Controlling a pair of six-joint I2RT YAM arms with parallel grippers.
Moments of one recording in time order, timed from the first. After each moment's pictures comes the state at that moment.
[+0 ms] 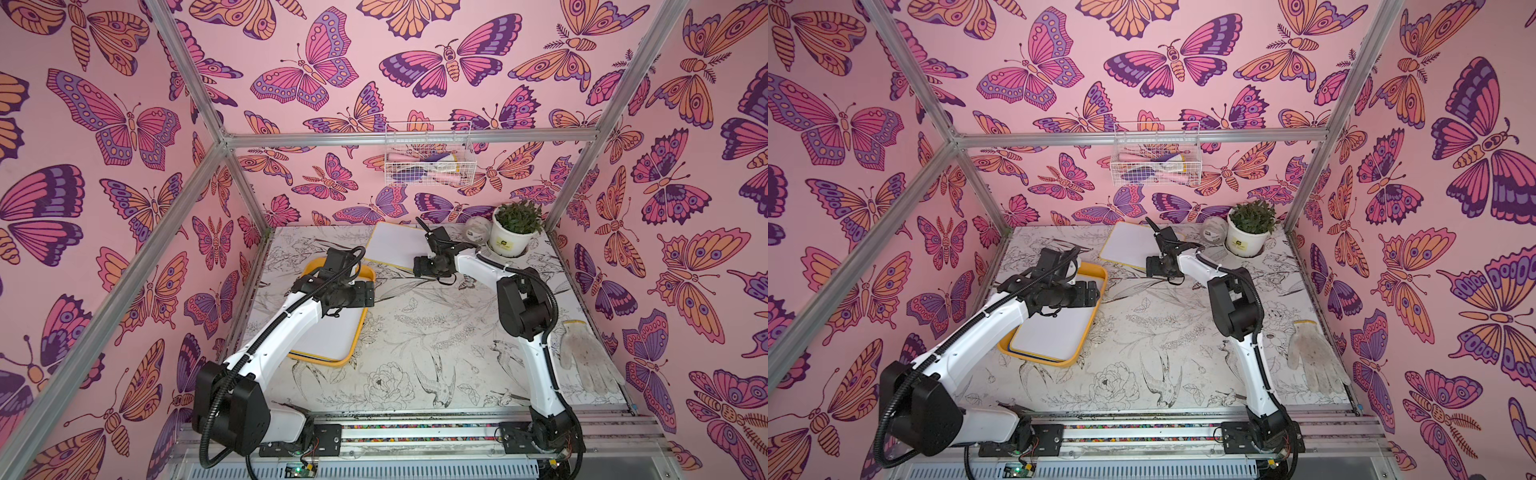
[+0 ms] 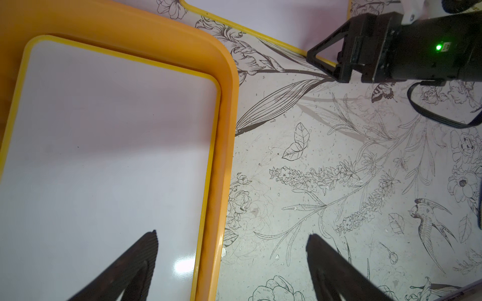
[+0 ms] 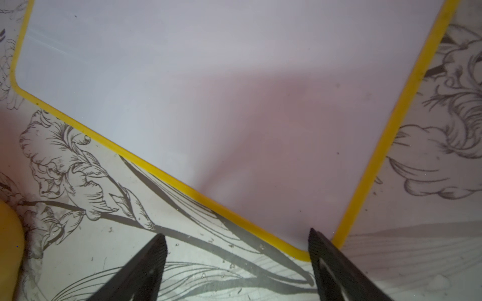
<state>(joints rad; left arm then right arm) -0.38 1.38 1.15 -0.74 0.06 -0.36 0.46 2.32 1.85 -0.54 -0.05 0.42</state>
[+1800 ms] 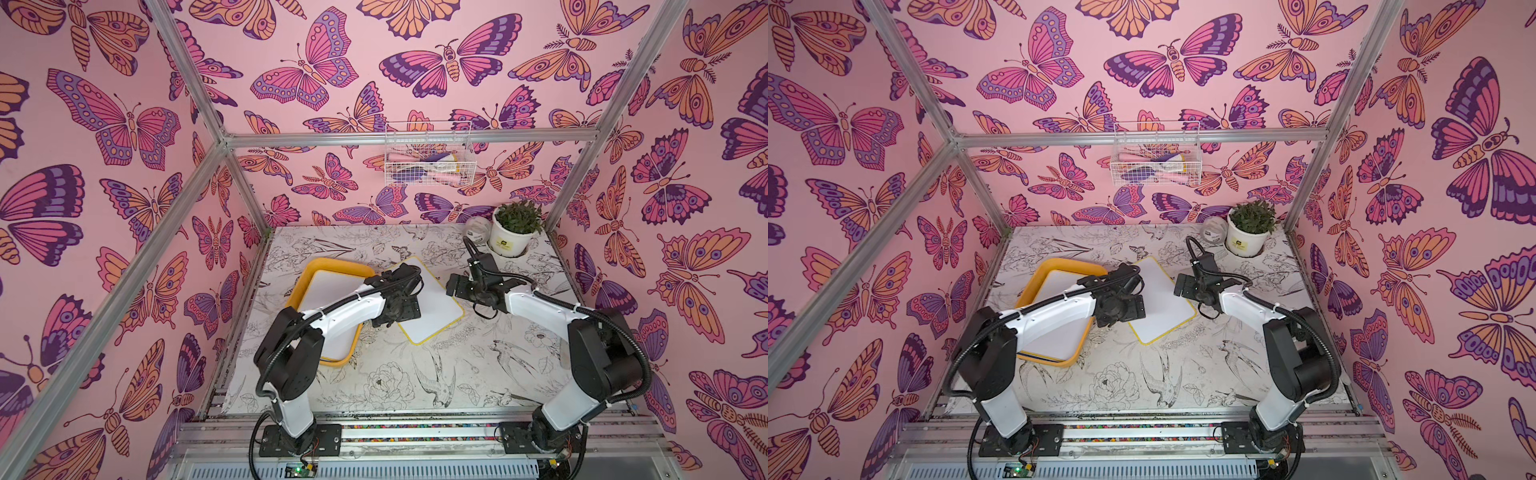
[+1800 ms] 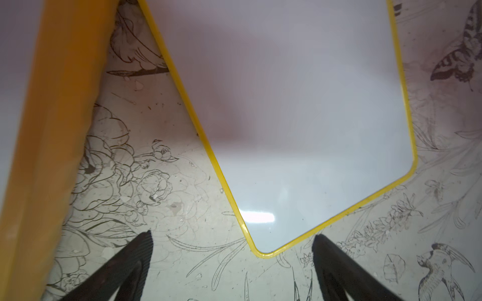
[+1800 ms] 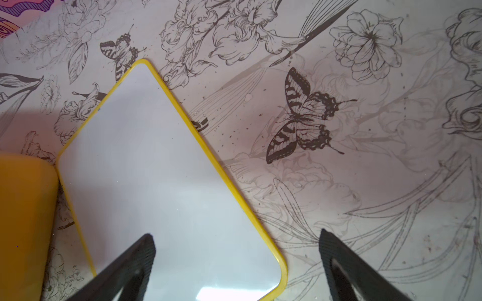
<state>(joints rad) -0.73 1.81 1.34 -0.76 -0.11 -0.90 0.39 1.67 1.02 -0.24 0.03 0.59</state>
